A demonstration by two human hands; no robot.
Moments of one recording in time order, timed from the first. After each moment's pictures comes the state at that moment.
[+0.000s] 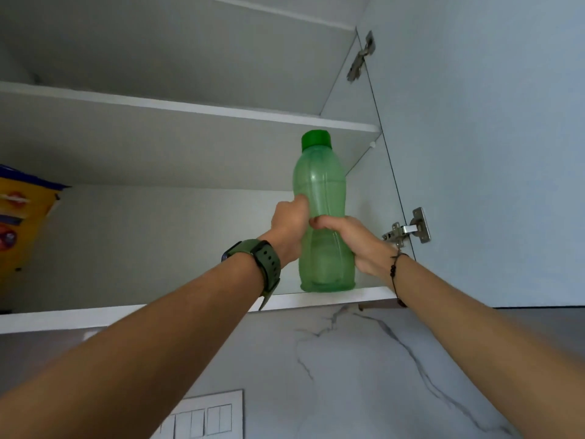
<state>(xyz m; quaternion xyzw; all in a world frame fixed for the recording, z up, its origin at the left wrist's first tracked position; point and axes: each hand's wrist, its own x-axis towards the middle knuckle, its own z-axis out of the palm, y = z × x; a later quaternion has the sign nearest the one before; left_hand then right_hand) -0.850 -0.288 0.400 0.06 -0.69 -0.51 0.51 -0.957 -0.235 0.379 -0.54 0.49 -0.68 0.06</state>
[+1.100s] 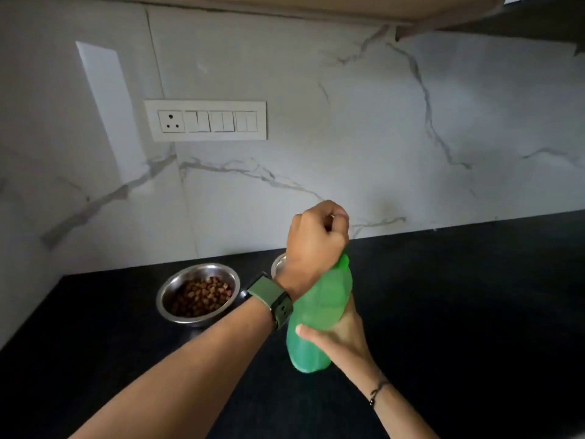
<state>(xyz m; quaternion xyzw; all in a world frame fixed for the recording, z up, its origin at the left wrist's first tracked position) -0.764 -0.271 0.011 0.18 -0.78 -0.44 0.41 -0.803 -0.187 -0.131 -0.35 0.71 -0.59 0.15</state>
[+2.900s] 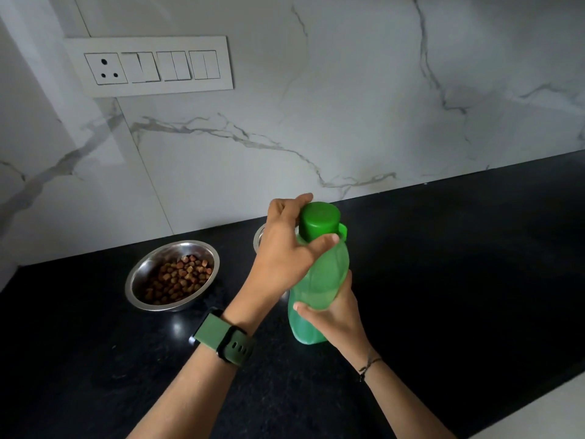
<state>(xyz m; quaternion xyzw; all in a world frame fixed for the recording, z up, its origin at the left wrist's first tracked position) -0.758 -0.289 -0.045 0.17 -0.82 -0.46 0.30 -0.824 -0.199 -0.173 -0.30 0.72 -0.61 0.14</state>
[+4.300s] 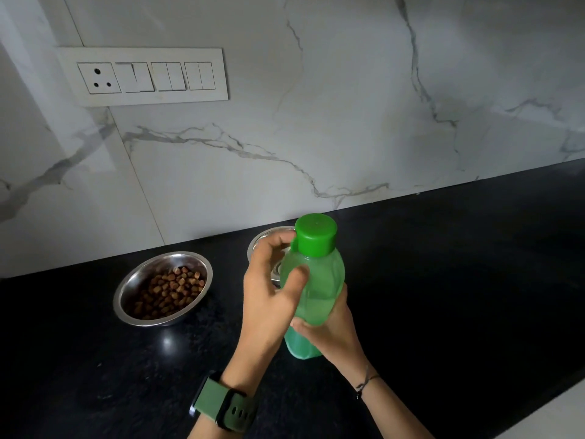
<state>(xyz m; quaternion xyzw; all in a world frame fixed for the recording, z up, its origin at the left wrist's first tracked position) -0.737 -0.277 -0.075 0.11 -0.70 -0.56 0.43 -0.830 -0.207 -0.188 -0.28 0.73 -0.61 0.14</state>
